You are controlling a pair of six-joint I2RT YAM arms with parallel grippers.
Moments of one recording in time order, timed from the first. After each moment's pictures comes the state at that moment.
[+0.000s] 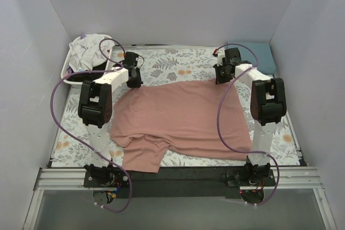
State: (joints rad) left arm -0.22 2.09 1.53 -0.46 -0.09 -0.35; right arm 0.17 2.10 1.54 -0.41 -0.22 -0.14
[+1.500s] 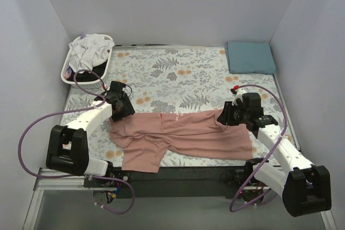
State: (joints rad) left arm -0.23 1.40 0.83 -0.56 -0.16 -0.64; right arm 0.22 0.99 0.55 -0.36 -0.35 0.23
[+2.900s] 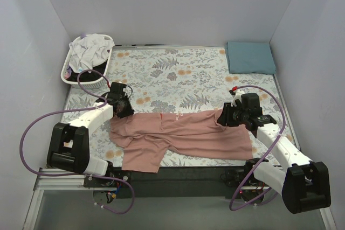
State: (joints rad) left arm -0.23 1.42 0.78 -0.38 -0.07 -0.54; right arm 0.22 1.02 0.54 -0.35 -0.36 0.21
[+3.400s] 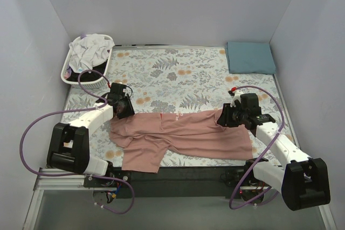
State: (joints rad) left arm -0.23 1.42 0.77 -0.37 -0.07 -0.51; right arm 0.22 1.05 0.54 -0.35 -0.36 0.20
